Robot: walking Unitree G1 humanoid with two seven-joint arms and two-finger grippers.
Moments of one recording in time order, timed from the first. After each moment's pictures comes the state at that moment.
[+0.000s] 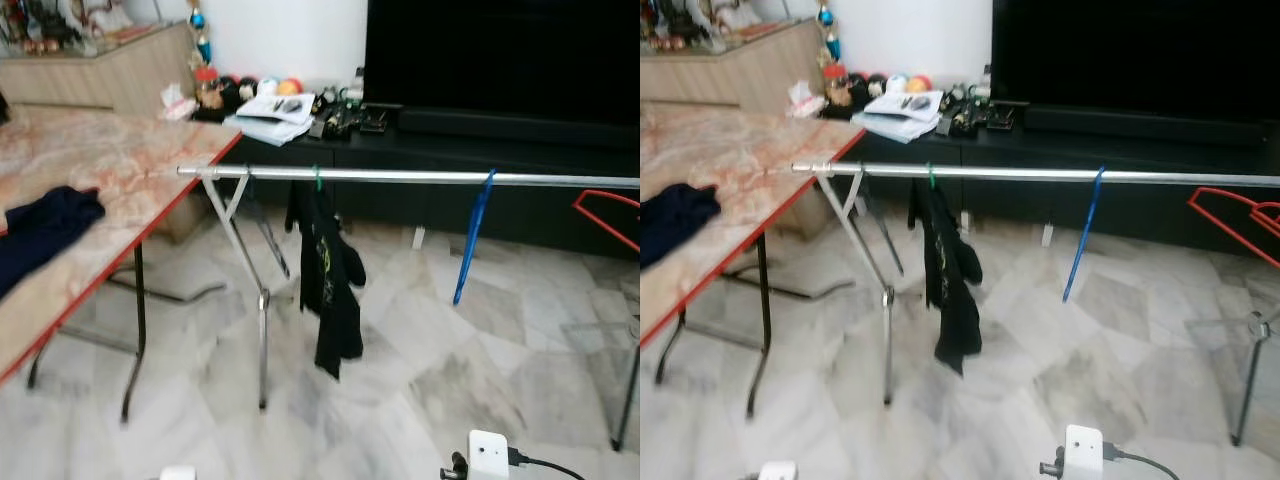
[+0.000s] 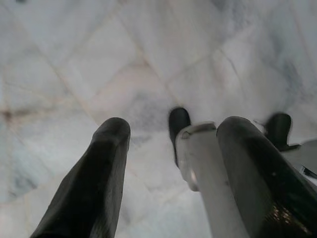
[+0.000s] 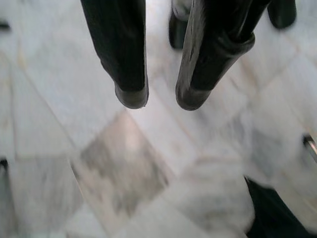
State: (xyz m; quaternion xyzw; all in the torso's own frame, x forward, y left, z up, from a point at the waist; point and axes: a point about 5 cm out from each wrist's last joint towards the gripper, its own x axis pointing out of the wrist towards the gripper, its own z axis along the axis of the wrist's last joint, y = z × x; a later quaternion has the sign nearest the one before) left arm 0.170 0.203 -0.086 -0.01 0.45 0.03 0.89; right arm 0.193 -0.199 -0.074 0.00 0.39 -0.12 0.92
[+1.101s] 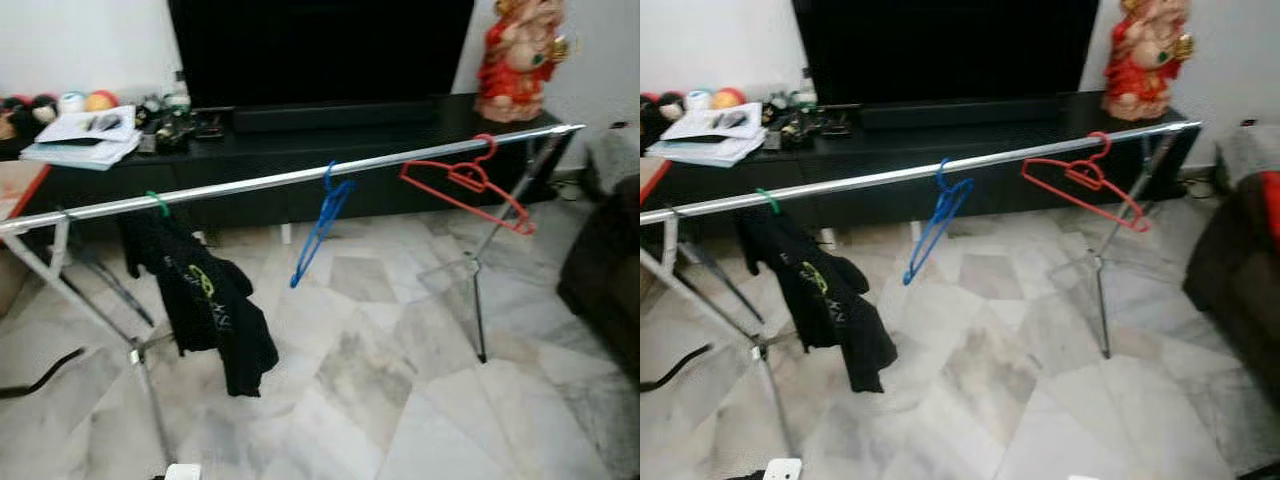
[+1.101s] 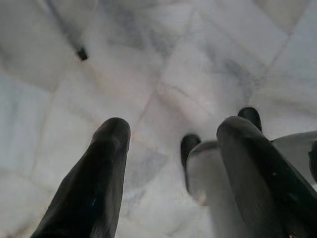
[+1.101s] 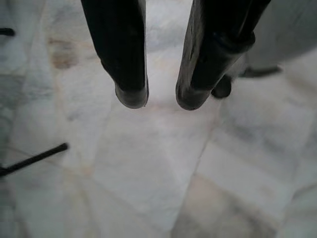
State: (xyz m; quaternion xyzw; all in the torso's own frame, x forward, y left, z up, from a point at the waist) left arm 0.167 0.208 -0.087 0.00 0.46 0.04 0.89; right arm 0.158 -0.202 -0.092 -0.02 0.46 -0.09 0.88
